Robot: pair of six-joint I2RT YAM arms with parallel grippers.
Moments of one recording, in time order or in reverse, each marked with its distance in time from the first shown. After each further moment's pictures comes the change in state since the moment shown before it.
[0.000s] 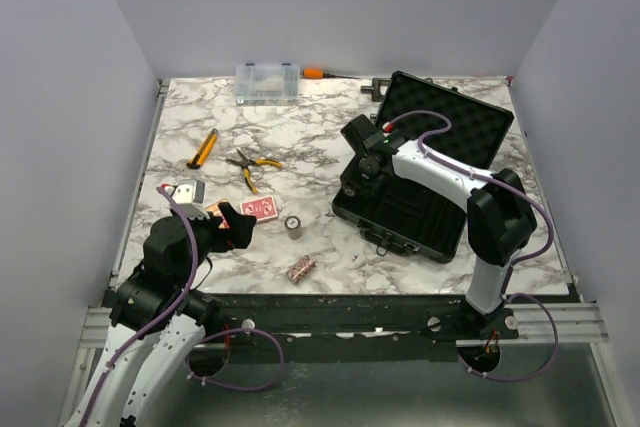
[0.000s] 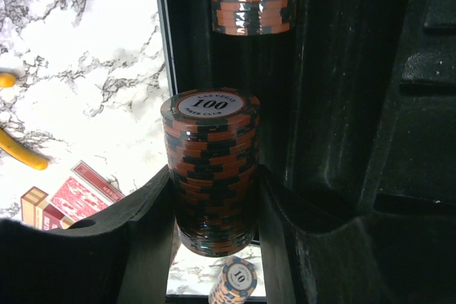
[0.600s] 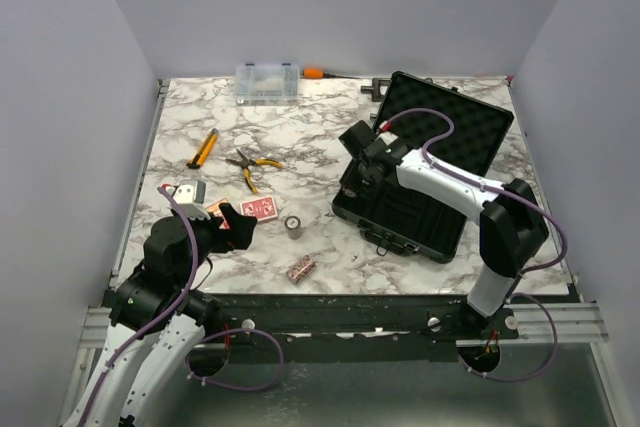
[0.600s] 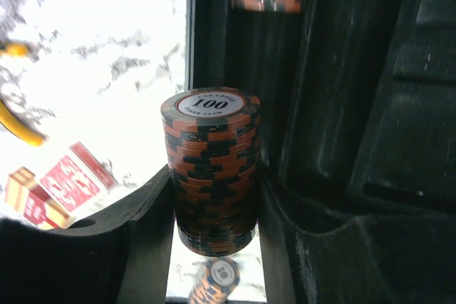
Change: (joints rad) left arm -0.013 0.000 0.001 -0.006 -0.004 0.000; right arm 0.080 -0.111 -0.101 0.050 0.072 -0.044
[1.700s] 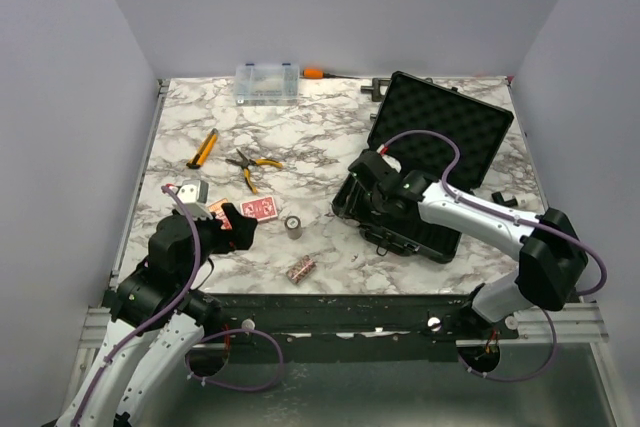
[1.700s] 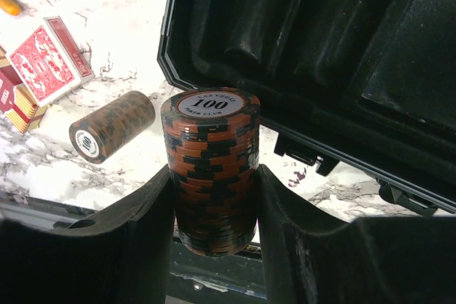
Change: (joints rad) left arm -0.037 0.020 0.001 -0.028 -0.050 -0.019; right arm 0.091 -0.256 -0.270 0.118 -0.096 -0.077
